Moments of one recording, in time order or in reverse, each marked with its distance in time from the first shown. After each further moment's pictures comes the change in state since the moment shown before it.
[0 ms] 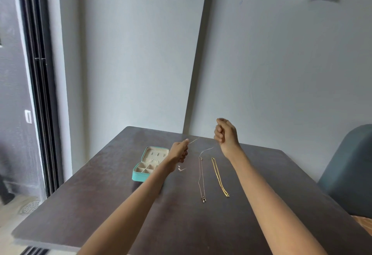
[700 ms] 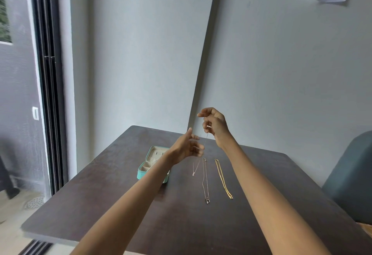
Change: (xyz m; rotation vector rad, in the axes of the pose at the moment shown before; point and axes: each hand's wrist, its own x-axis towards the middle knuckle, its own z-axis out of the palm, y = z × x) left_hand -0.008 0.029 -0.008 -0.317 -0.263 0.010; right_hand -0.003 -0.013 0.053 -0.394 -0.178 -0.075
